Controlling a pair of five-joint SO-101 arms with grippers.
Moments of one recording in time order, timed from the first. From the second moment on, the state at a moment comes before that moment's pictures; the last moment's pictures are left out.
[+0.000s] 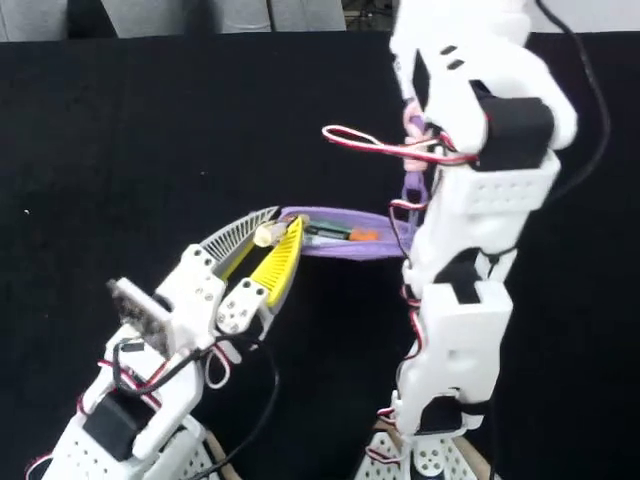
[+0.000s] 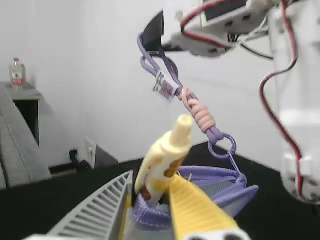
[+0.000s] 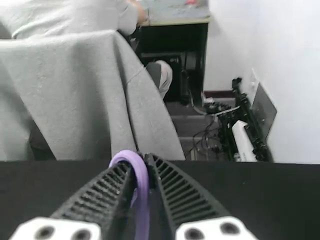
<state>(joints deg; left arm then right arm) 32.3 -100.2 73.3 27.5 4.2 -4.1 28.1 -93.3 90.2 -4.5</state>
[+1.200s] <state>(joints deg) 29.4 -104.5 67.0 38.5 6.7 -4.0 29.7 -93.3 87.7 -4.5</state>
